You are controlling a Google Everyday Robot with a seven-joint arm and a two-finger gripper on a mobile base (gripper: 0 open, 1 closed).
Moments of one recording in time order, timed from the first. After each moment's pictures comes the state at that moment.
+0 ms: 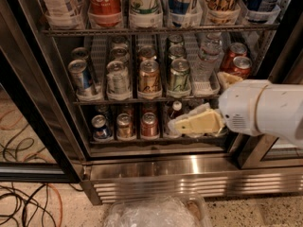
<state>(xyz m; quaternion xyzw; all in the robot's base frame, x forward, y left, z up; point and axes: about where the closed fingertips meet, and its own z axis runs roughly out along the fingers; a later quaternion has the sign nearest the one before) 0.467 -0.108 0.914 -0.37 0.77 0.13 0.49</state>
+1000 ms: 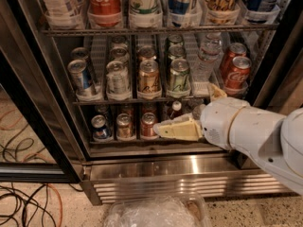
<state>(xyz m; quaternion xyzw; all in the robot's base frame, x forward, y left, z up) 0.477 -0.083 0.883 -0.31 0.77 0.14 0.54</state>
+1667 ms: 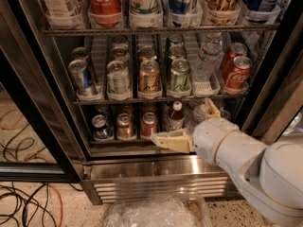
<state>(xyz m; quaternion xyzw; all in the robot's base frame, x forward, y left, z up) 0.485 -0.083 0.835 -0.28 0.75 0.13 0.58</state>
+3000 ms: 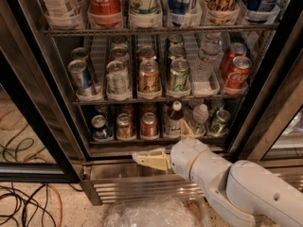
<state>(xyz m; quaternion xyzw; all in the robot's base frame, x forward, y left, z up) 0.482 -0.031 0.755 -0.27 0.75 0.19 0.57</state>
